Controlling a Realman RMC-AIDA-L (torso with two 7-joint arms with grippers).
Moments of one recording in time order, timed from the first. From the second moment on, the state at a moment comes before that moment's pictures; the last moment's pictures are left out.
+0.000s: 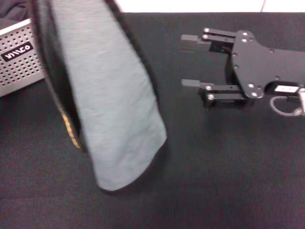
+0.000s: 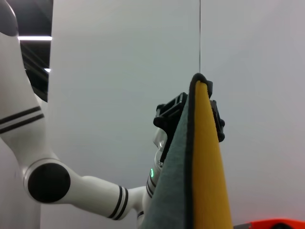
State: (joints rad) left arm -0.43 -2.02 0.88 0.74 0.95 2.02 -1.71; right arm 0.57 2.03 -1.29 -0.76 1.93 1.73 -1.95
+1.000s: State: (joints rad) left arm -0.49 -2.01 0.97 0.73 0.98 2.03 -1.68; right arm 0.67 2.02 -1.34 -0.62 1.92 1.69 -1.97
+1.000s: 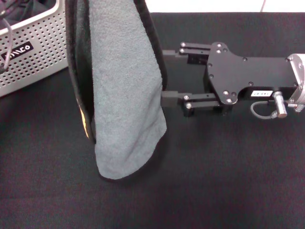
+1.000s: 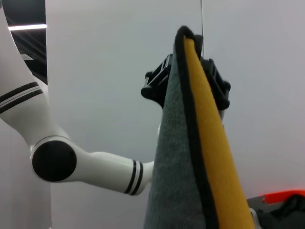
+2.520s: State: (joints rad) left arm -0.46 -2.00 0.94 0.78 0.91 2.03 -1.67; right arm 0.61 2.02 -1.45 -0.67 1.84 1.66 -1.96
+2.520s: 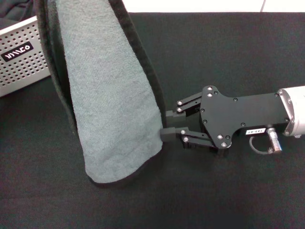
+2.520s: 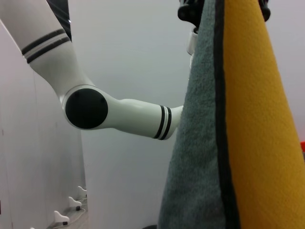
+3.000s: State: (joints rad) left arm -0.44 -2.00 0.94 0.77 0.94 2.03 -1.65; right arm 0.59 2.02 -1.45 -0.73 1.84 1.66 -1.98
